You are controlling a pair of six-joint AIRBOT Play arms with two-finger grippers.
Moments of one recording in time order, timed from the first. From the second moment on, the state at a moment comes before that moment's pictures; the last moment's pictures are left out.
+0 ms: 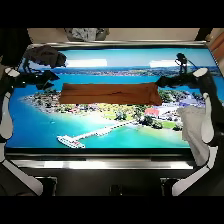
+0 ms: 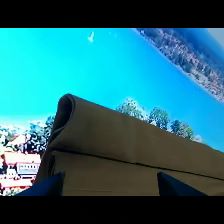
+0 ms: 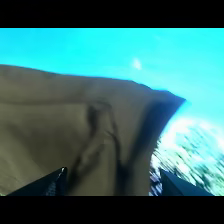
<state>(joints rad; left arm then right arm) 0.27 -1.97 1.96 0.86 -1.13 -1.48 -0.27 -1.92 1.81 -0.90 1.09 0.96</state>
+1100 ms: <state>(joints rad) 0.18 -1.64 1.98 0.86 -1.24 -1.44 -0.20 -2.14 1.81 -0.62 1.19 1.13</state>
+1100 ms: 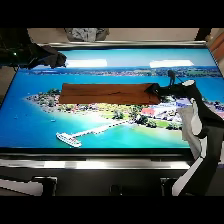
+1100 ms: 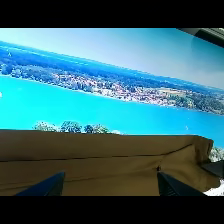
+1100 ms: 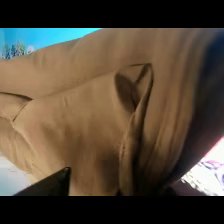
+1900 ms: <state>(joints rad) -0.21 -1.88 1.98 0.86 -1.24 -1.42 -0.15 -1.76 1.81 -0.98 1.29 1.18</state>
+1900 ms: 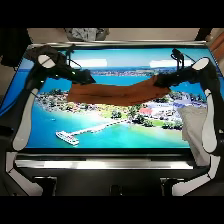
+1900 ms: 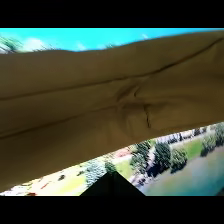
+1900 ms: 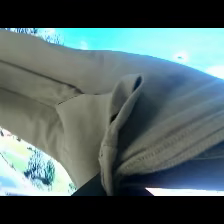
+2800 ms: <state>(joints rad) -0.73 -2.24 2.03 0.40 -0.95 -1.55 -0.15 -1.29 1.81 -1.23 1.75 1.19</state>
